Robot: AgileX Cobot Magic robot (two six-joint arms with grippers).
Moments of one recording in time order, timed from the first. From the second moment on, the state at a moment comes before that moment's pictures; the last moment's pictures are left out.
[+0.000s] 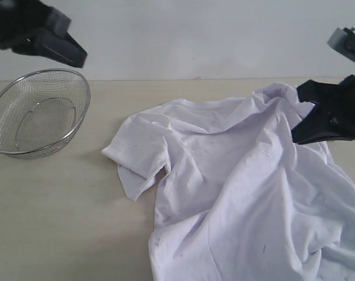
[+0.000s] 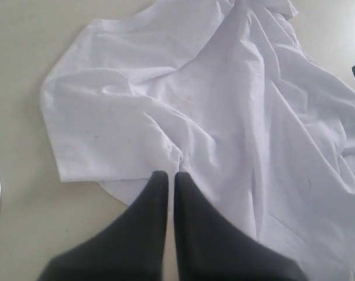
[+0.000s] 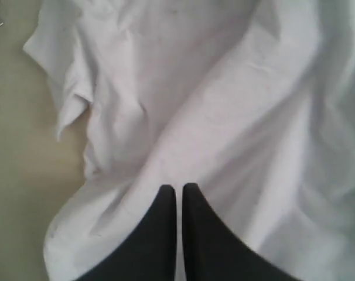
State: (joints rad) left arm -0.24 1.44 -1.30 -0.53 0.95 0.52; right arm -0.17 1.47 -0.94 0.76 0.91 -0.53
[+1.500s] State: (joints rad) left arm -0.34 2.47 -2.04 -0.06 1.05 0.33; right arm 0.02 1.51 -0.95 0.79 0.86 -0.59
